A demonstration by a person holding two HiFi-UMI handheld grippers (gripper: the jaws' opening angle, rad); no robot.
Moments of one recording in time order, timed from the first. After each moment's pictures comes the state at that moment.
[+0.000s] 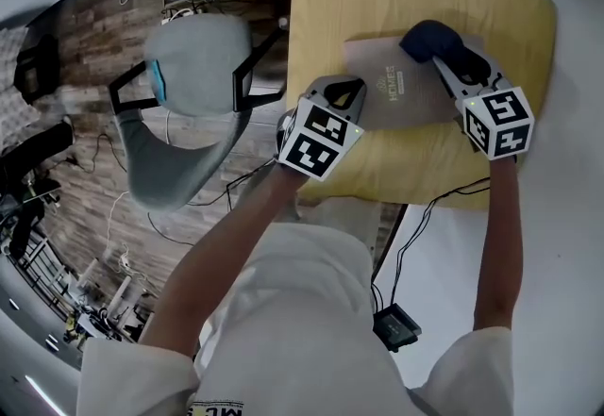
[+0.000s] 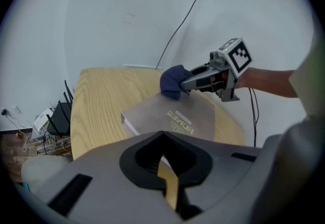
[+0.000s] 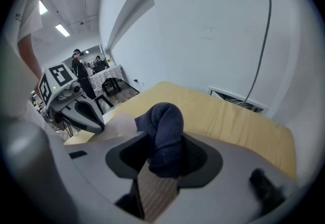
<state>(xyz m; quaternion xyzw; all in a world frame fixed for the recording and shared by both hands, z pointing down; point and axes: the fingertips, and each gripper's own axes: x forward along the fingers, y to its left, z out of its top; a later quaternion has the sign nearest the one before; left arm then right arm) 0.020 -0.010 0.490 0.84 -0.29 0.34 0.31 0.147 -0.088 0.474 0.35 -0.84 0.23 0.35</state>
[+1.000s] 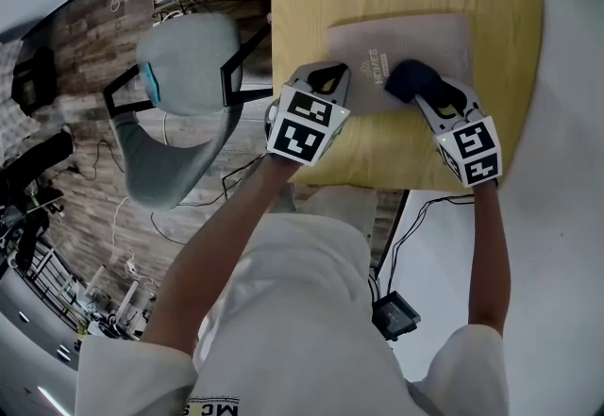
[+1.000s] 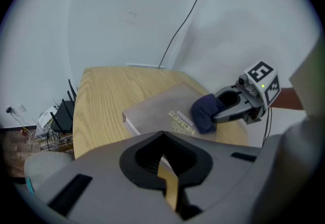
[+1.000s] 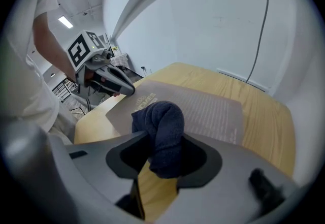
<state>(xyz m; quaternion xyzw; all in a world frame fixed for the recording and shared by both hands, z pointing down) 0.022 -0.011 0.491 0.82 -0.31 0.35 0.32 0.157 0.016 0.496 0.31 -0.83 0.24 0.40</state>
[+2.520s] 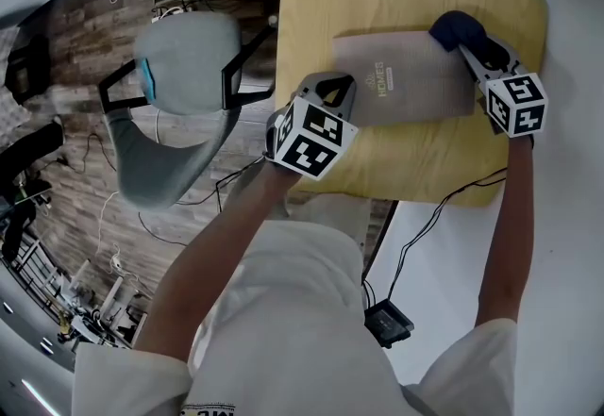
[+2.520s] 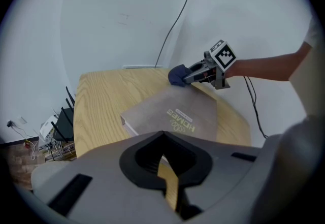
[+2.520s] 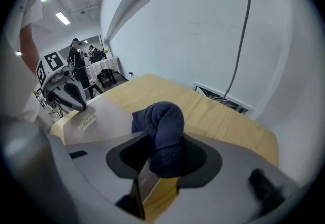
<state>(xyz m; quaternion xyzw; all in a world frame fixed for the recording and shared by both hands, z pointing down) 0.021 -0.010 0.490 0.83 -0.30 0.37 0.28 0.226 -0.116 0.496 0.36 -0.82 0.21 0.39</state>
